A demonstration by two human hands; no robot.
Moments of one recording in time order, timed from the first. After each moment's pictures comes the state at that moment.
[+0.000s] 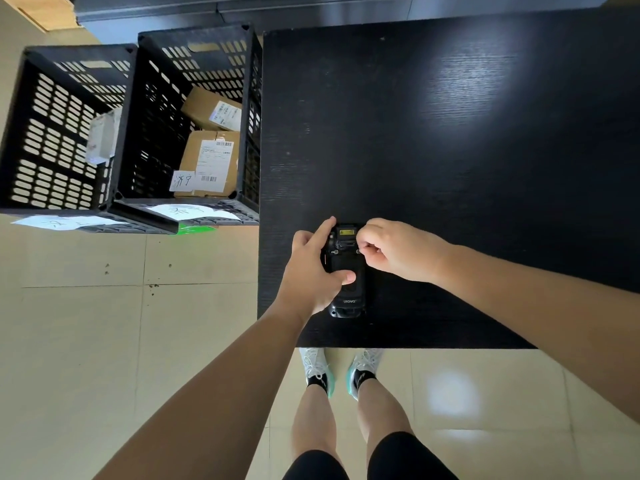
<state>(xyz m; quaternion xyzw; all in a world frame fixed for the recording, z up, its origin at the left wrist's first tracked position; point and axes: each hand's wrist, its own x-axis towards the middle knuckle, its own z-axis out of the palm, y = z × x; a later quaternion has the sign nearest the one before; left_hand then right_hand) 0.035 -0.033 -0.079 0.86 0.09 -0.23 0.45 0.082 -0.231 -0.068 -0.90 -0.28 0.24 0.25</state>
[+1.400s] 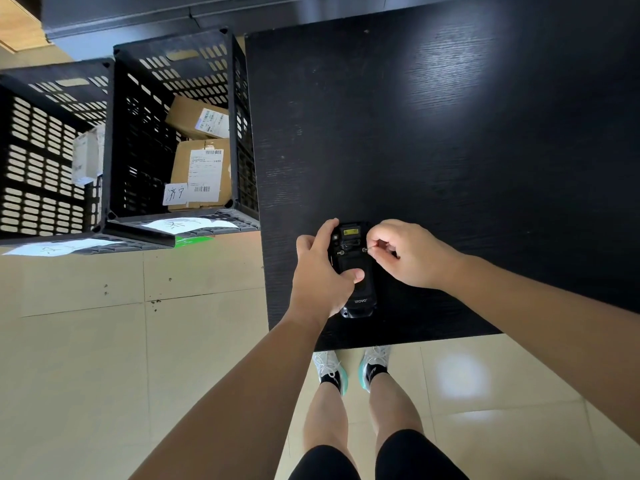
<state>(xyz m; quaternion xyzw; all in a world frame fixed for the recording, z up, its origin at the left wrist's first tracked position) 0.035 -0.035 -0.081 0.85 0.10 -0.23 0.46 0.059 -0.233 -0.081 -0.89 -0.14 0.22 0.37</state>
